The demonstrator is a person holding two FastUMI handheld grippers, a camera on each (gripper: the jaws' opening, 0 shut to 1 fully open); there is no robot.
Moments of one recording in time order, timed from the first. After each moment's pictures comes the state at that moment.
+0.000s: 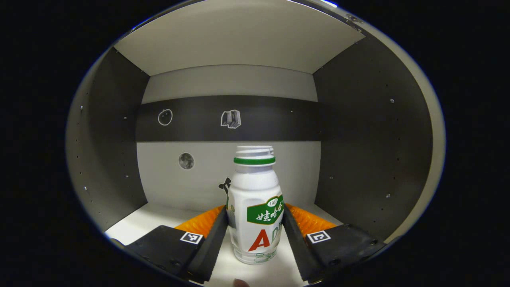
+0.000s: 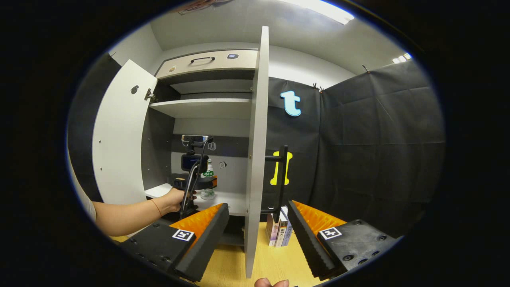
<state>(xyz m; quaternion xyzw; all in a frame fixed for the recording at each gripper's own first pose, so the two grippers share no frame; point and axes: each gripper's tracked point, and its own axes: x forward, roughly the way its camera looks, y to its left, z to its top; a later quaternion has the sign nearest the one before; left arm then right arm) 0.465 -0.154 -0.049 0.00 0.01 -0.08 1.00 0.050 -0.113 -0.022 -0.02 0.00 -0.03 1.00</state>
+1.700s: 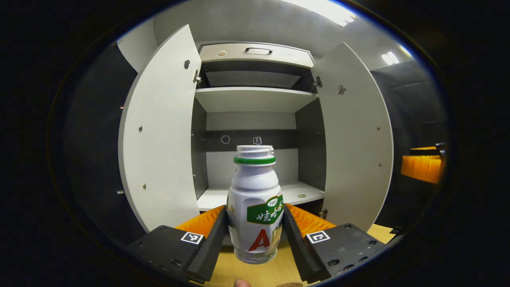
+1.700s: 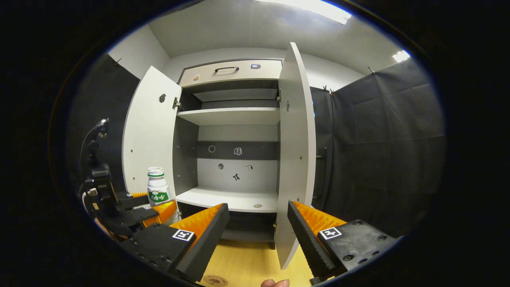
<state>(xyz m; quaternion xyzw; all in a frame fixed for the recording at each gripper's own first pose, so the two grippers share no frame) 0.100 -0.037 -0.076 0.00 -0.02 -0.08 1.00 -0.008 -0.022 -0.011 0.00 -0.02 0.01 1.00</state>
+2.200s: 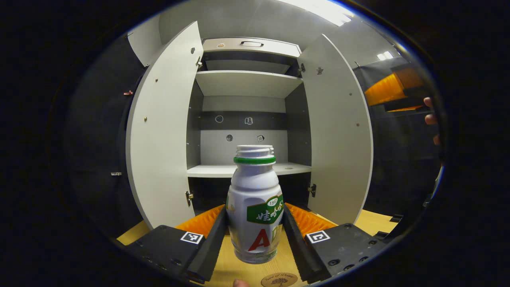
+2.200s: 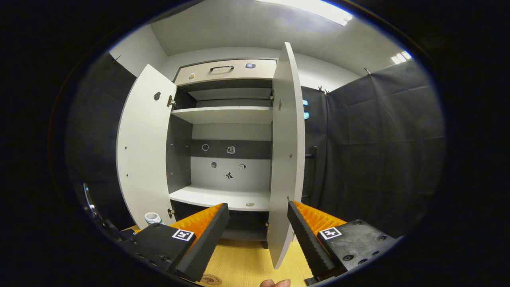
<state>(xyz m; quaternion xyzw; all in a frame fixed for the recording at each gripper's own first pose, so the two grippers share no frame) 0.037 -0.076 -0.198 -0.01 -0.02 -0.11 0.99 -0.011 -0.042 -0.019 0.00 -0.01 0.00 1.00</state>
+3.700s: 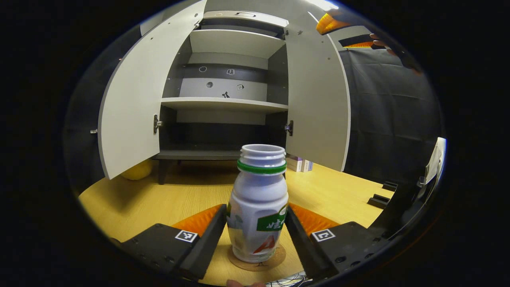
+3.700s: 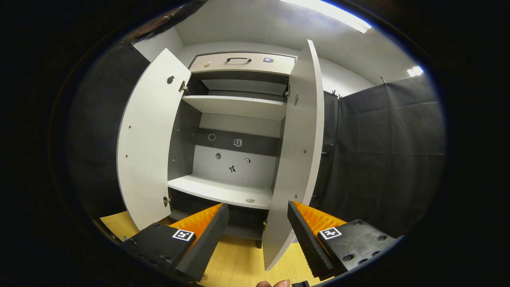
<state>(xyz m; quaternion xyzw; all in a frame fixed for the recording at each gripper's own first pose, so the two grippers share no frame) 0.028 -0.122 -0.385 -0.03 0.08 -0.17 0.98 0.003 -0.033 -0.036 -0.07 0.00 0.02 1.00</state>
